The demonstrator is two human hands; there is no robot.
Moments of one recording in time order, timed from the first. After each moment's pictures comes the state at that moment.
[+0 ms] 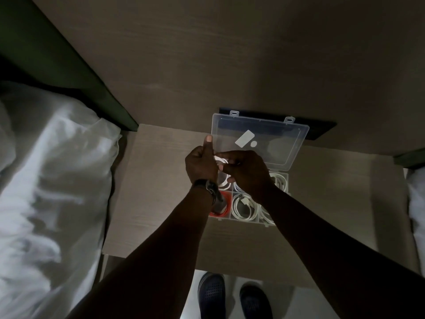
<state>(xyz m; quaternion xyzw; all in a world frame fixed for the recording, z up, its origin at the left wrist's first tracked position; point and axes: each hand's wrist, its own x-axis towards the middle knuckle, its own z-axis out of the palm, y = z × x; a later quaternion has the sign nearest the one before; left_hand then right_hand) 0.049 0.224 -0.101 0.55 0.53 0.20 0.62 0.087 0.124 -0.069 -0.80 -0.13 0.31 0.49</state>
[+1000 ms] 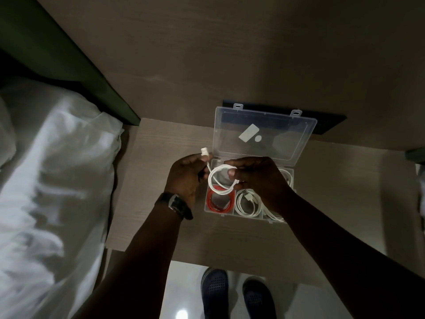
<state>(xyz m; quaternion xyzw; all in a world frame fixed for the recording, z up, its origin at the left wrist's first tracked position) -0.015 0.256 -0.085 0.54 0.41 0.03 0.74 0.079 0.094 -0.078 -0.65 -0.05 0.40 0.64</state>
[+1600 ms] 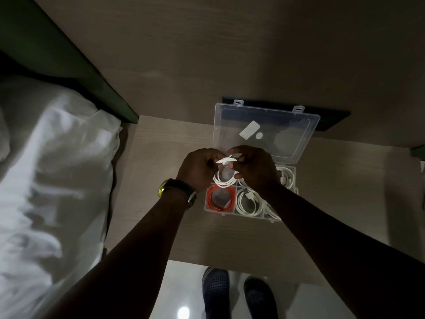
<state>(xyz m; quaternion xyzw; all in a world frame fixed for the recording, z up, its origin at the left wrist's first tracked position) 0.009 0.259 -0.099 0.87 0.19 -0.02 0.46 0.093 0.112 -0.107 -0.83 -0.12 0.29 0.46</state>
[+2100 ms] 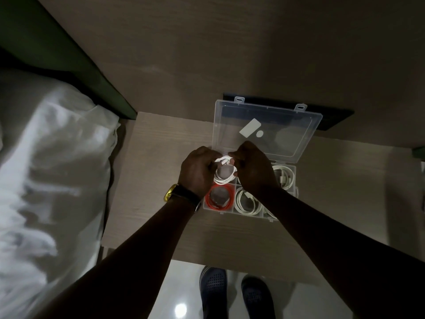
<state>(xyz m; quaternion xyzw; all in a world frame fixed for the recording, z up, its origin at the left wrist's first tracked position) -0.001 0.248 -0.116 0.92 0.18 0.06 0.34 0.083 0.114 -0.116 -0.89 -0.26 0.17 0.34</state>
